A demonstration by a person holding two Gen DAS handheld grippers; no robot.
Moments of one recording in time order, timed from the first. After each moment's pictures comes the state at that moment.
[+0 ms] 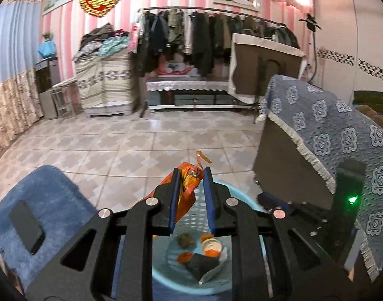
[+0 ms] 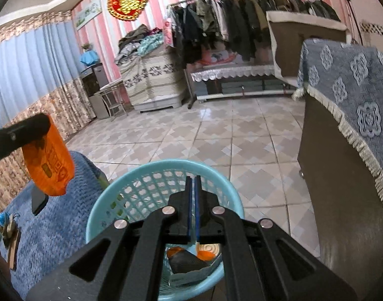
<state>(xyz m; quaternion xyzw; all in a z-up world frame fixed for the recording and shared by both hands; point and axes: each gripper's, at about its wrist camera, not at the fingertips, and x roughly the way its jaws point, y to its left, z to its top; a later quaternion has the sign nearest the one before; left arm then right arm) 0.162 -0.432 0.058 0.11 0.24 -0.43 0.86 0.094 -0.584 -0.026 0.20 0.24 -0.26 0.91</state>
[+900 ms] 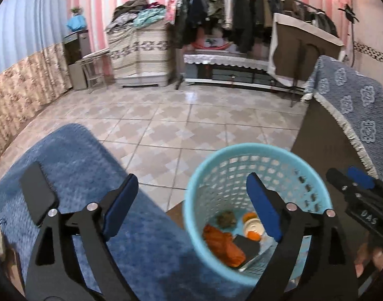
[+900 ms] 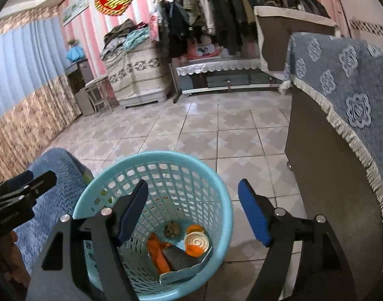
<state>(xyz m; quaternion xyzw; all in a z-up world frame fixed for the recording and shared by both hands) 0.225 -0.399 -0.015 0.12 0.31 -0.31 0.89 0.103 -0.579 -0.033 0.19 0.26 -0.29 0.90</state>
